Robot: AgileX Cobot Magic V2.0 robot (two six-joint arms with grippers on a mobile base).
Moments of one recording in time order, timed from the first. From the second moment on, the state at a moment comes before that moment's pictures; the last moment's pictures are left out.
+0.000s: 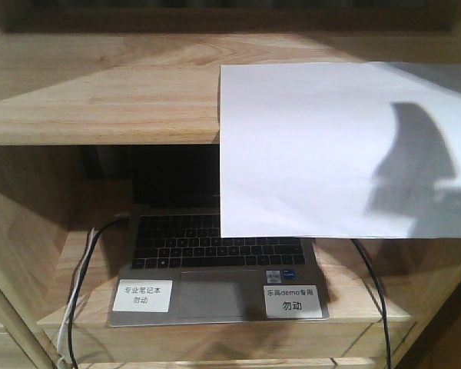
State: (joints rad) left arm -0.51 0.12 -0.78 -0.16 0.89 0.16; right arm 0.01 0.57 -0.84 -0.20 0.00 1.52
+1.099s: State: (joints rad) left arm -0.51 0.12 -0.78 -0.16 0.89 0.16; right arm 0.60 0.16 -0.31 -0.20 0.07 1.54
